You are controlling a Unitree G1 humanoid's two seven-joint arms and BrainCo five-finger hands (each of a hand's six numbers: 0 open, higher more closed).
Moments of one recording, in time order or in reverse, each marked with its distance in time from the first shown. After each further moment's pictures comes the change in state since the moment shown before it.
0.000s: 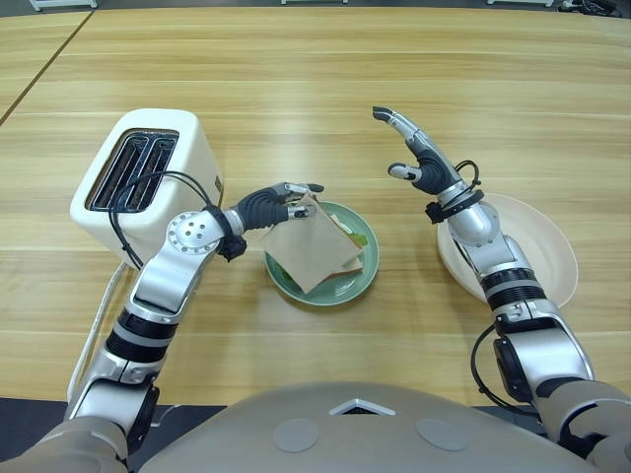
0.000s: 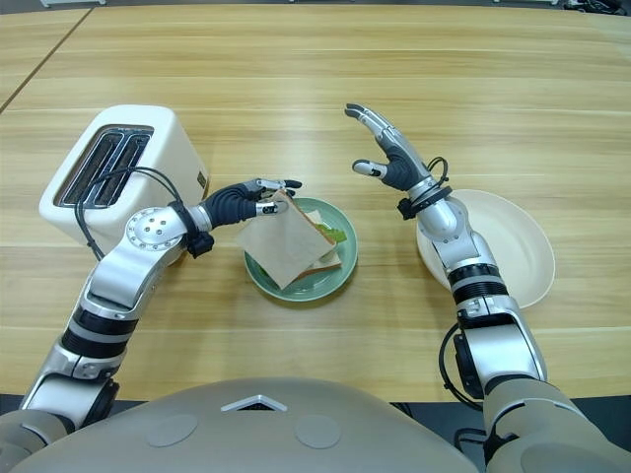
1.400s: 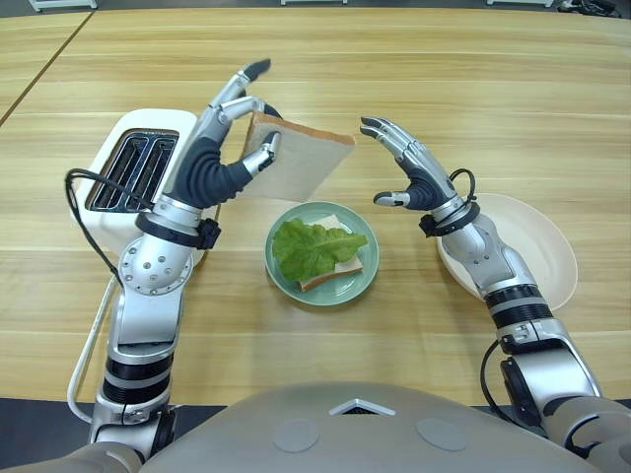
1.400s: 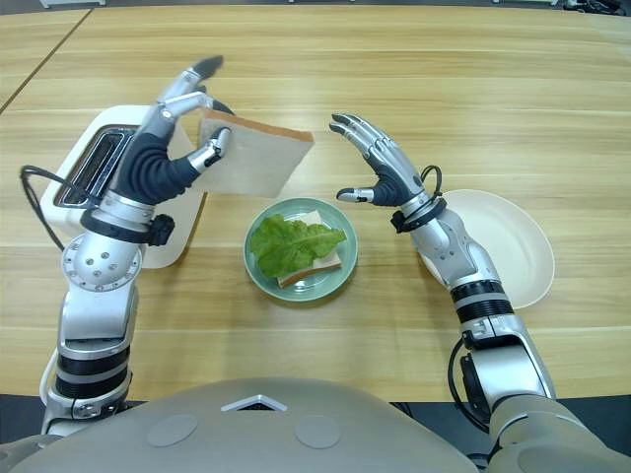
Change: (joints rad) left arm 0.174 -0.152 0.189 -0.286 0.324 -0.449 0.329; right arm 0.095 -0.022 0.026 -0.185 -0.175 0.008 -0.160
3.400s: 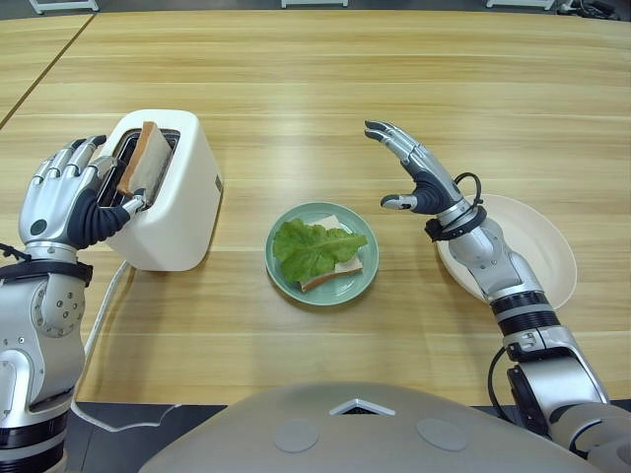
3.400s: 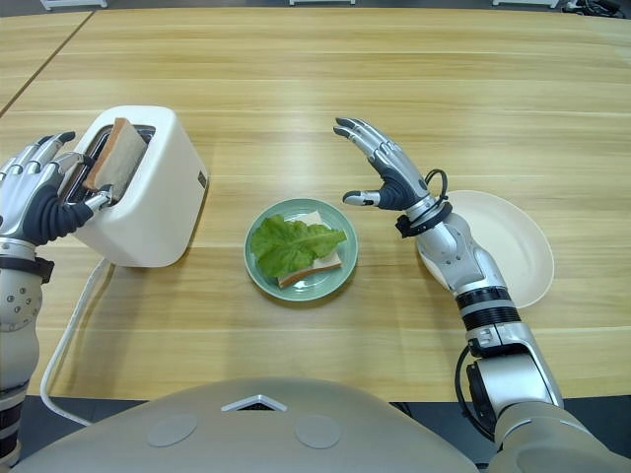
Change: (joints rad) left arm 0.354 0.335 0.403 0.009 0.574 0.104 0.070; right arm 0.054 -0.028 0.005 -0.072 0.058 0.000 0.049
